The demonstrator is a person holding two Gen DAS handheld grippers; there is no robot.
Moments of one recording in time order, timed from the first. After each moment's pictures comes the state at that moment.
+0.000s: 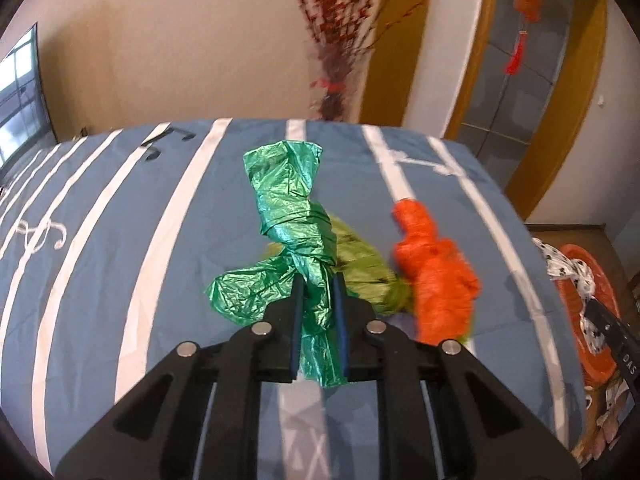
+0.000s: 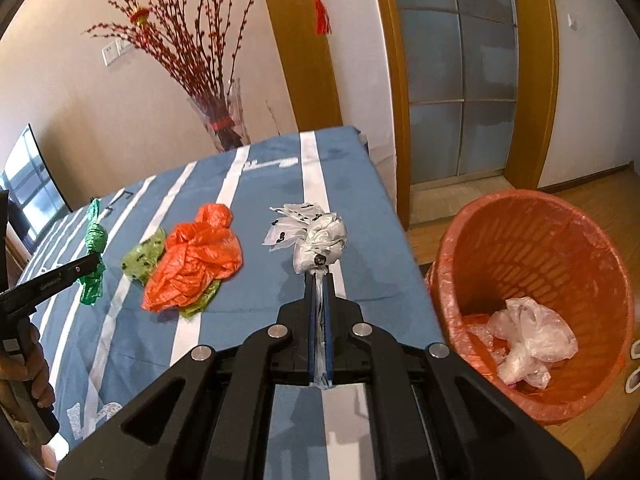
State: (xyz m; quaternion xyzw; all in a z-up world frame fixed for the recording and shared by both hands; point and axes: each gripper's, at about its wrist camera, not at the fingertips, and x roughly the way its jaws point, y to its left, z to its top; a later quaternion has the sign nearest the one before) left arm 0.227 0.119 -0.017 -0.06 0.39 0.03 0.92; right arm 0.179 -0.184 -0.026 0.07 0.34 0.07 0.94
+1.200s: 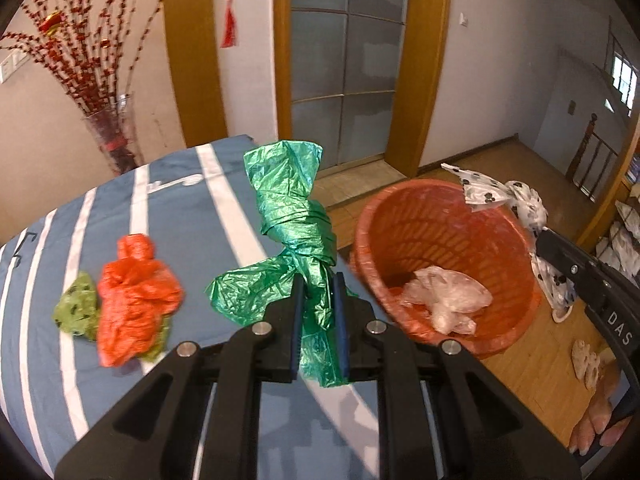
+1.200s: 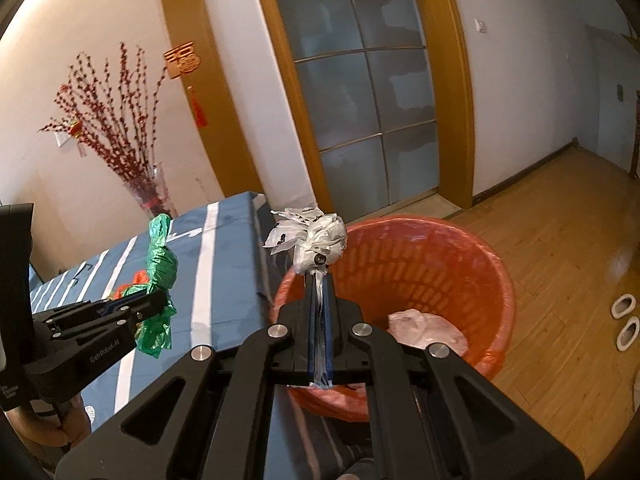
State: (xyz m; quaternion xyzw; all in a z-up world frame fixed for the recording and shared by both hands) left arm 0.209 -0.136 -0.002 0.06 0.38 -0.18 0.91; right arm 0.111 -0.321 -0.001 0.13 0.27 -0.04 0.95
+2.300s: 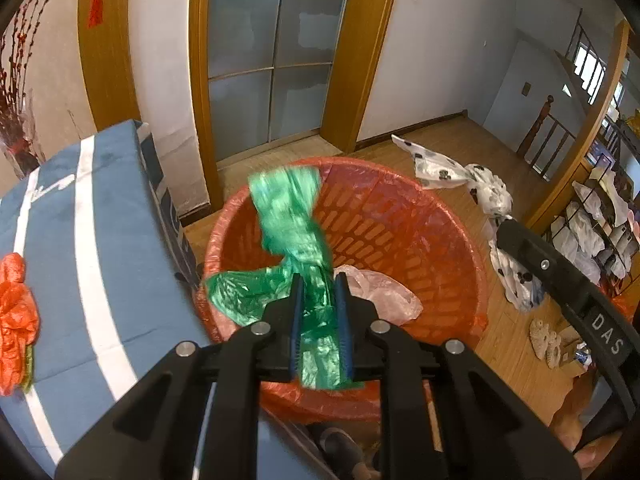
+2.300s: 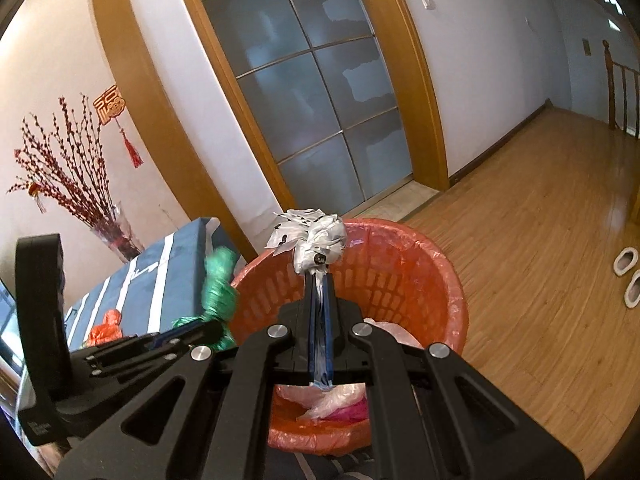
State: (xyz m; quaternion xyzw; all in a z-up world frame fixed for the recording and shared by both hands) left arm 0.241 -0.247 -0.043 0.04 0.42 -0.27 0.86; right arm 0.122 -0.402 -0.028 0.21 0.26 -0.07 0.94
